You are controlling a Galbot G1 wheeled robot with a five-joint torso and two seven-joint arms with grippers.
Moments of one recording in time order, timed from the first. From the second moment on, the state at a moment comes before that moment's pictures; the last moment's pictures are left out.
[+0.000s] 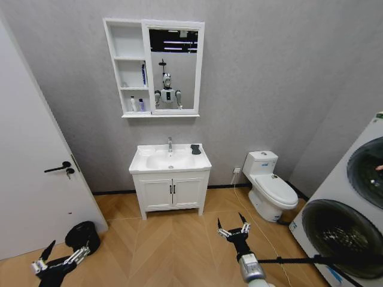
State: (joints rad) left arm 1.85 -1.48 -1.01 -2.31 -0.37 0.01 0.02; right arm -1.49 1.41 0.47 2.01 -0.22 -0.02 0.09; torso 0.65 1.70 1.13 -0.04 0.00
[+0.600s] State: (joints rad) left arm 1.85 -1.48 -1.01 -2.31 -0.37 0.01 0.02; right arm -1.49 1.41 0.47 2.01 -0.21 -0.02 0.09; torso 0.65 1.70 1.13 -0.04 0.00
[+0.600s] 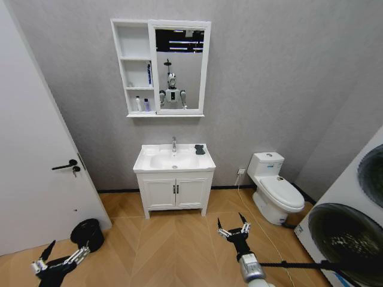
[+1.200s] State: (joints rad) left arm 1.85 -1.48 -1.01 -2.31 -0.37 0.01 0.02; right arm -1.49 1.41 0.47 2.01 -0.21 -0.02 0.09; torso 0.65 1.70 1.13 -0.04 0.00
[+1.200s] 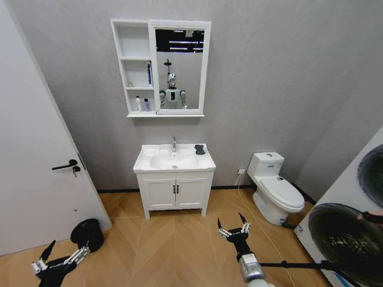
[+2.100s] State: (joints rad) left arm 1.85 -1.48 -1.01 -2.31 -0.37 0.01 0.02; right arm -1.49 1.41 0.47 2.01 -0.21 -0.02 0.09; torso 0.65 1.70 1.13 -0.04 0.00
